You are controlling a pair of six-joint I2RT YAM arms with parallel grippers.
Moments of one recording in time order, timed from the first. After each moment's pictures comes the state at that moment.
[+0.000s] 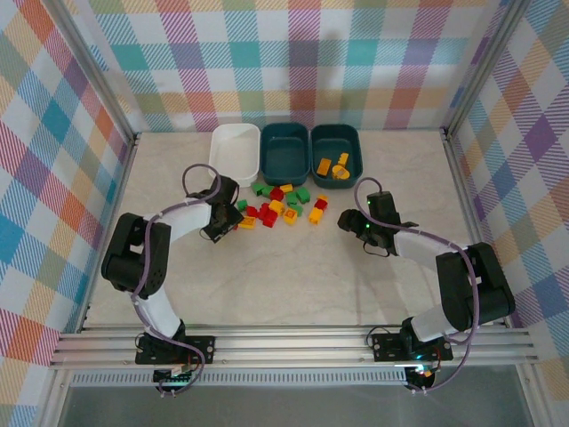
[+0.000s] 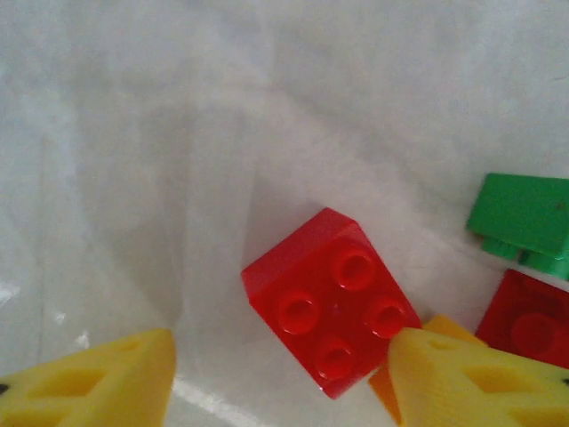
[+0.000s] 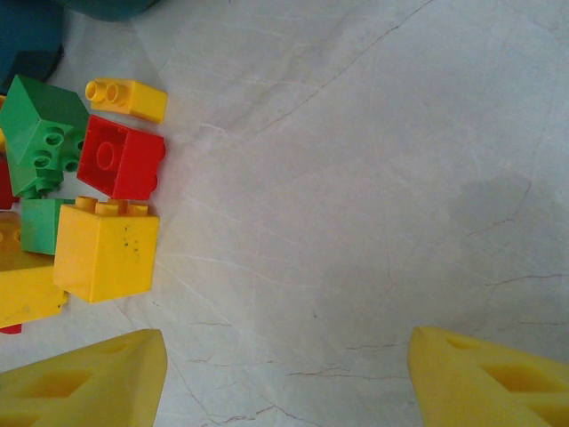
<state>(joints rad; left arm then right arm) -0.32 1.75 1.05 -0.50 -0.12 -1.03 0.30 1.47 0.66 -0.06 -0.14 0.71</state>
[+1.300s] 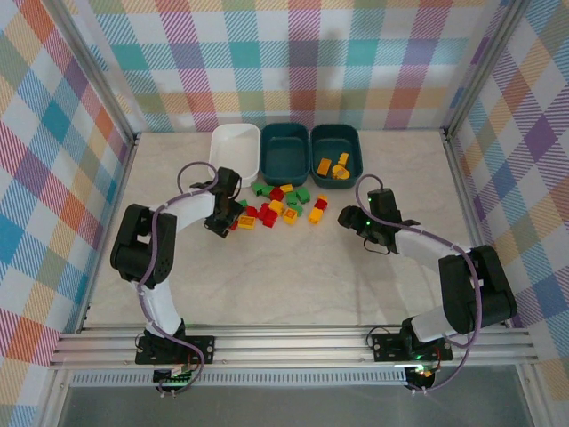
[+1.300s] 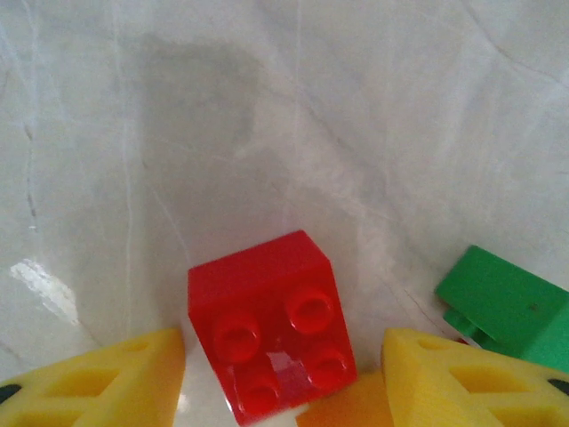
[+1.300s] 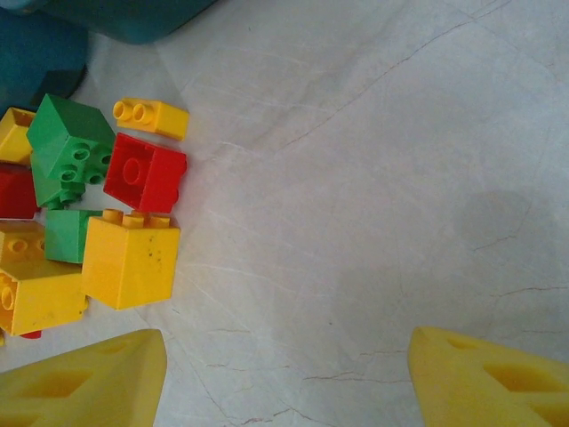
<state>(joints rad) -0.31 1.86 1.18 -0.59 -0.08 -1.32 0.30 1.45 0.69 -0.09 -0.13 0.70</state>
